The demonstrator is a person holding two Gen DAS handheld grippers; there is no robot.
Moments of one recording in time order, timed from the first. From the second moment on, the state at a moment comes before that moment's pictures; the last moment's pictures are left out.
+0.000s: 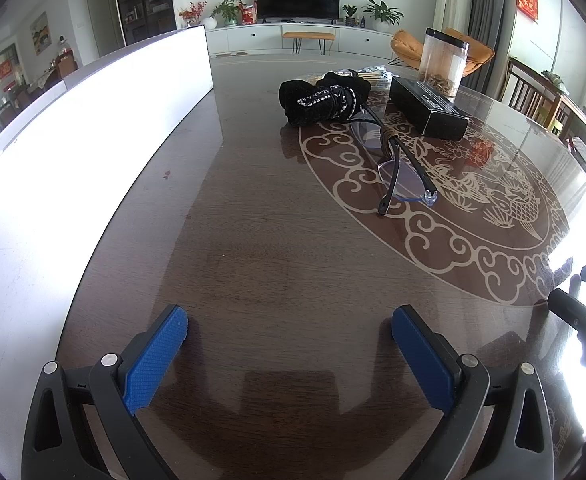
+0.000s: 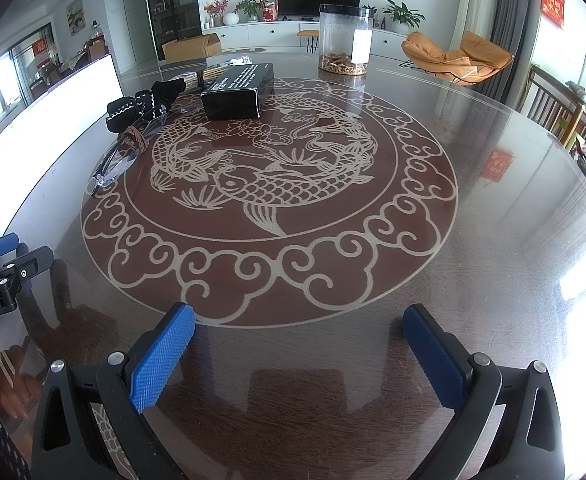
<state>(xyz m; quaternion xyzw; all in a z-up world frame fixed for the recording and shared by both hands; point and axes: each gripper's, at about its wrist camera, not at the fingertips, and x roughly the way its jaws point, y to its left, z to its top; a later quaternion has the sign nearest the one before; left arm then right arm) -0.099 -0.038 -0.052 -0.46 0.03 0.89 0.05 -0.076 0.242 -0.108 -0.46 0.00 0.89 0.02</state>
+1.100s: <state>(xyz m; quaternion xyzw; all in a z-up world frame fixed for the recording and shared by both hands) -0.089 -0.057 -0.052 -0.46 0.03 0.89 0.06 -0.085 0.232 -0.104 -0.46 0.01 0.89 0.00</state>
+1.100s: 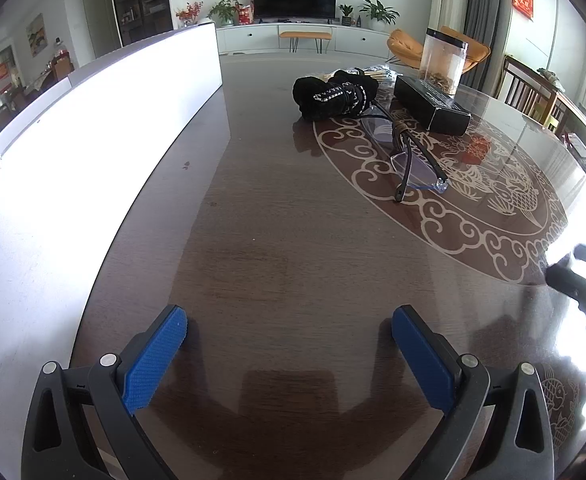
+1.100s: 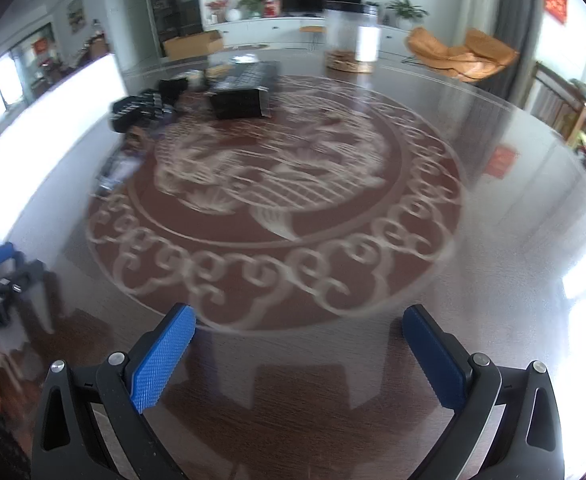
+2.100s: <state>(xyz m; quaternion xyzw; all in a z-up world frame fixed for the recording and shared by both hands) -0.088 -0.057 -0.052 -0.46 0.04 0.89 0.06 -0.251 0.100 -0.104 -0.51 -0.05 0.86 -0.08</state>
